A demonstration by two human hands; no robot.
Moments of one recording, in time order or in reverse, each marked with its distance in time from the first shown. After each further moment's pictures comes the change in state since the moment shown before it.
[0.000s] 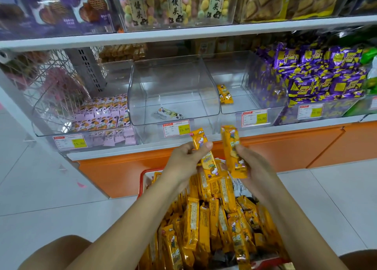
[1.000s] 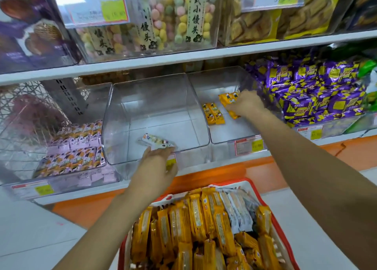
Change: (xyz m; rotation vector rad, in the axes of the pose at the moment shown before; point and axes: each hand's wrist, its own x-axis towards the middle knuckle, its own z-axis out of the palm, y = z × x) left_hand 0.070 0.046 -0.036 1.403 0.175 0.427; right_hand 0.236 -0.127 -0.030 -1.469 0.493 -0.016
